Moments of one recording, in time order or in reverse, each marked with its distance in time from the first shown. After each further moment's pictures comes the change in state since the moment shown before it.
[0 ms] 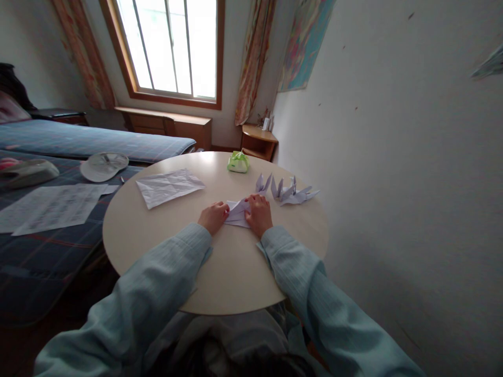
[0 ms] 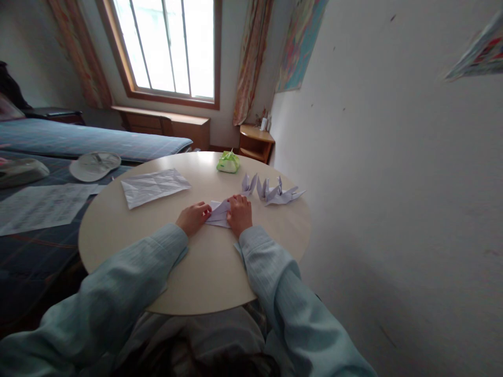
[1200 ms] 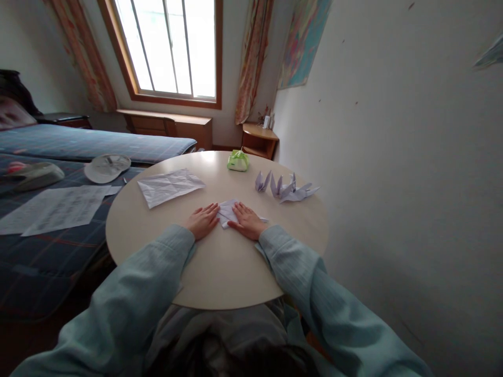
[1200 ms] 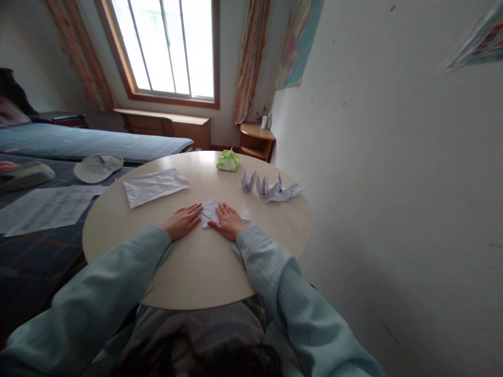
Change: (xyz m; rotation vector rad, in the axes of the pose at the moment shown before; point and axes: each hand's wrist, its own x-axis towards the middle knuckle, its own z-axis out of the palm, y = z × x) left_hand -0.023 -0.028 -0.005 0.044 -0.214 0.052; right_hand -0.011 -0.007 0.025 0.112 -0.425 -0.164
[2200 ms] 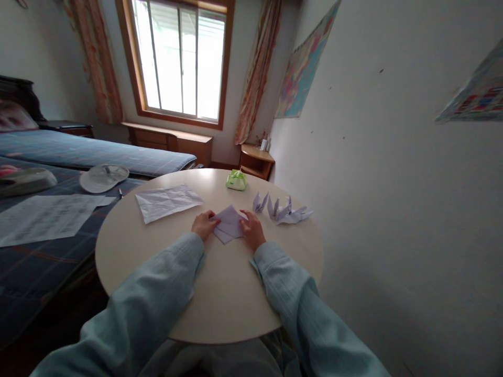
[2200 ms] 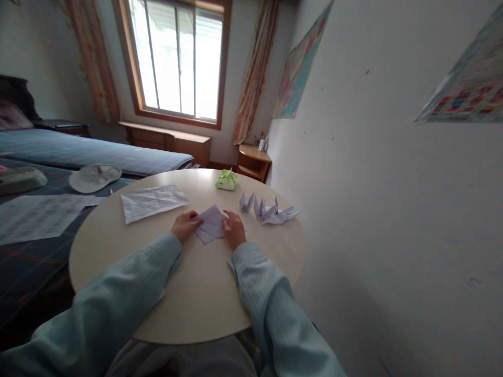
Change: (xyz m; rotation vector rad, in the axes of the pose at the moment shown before) left_hand 0.051 -0.004 0.003 -0.510 0.317 -0.379; right_hand 0.024 0.031 -0.005 0.344 0.549 0.073
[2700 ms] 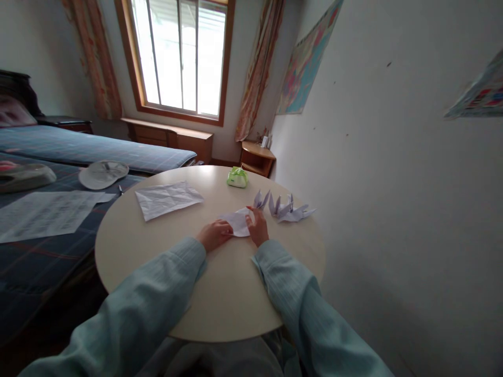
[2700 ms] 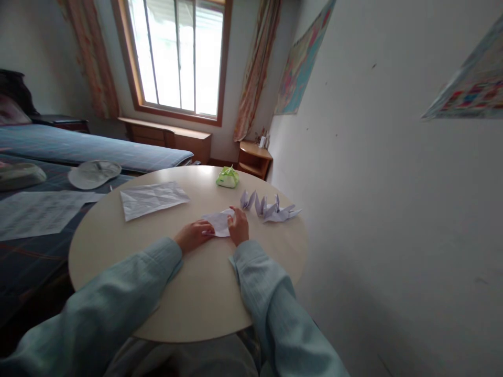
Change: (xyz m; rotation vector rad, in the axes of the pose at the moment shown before) left_hand -0.033 0.014 0.004 0.146 -0.144 0.675; right_hand -0.001 0.004 -0.005 0.002 0.119 0.079
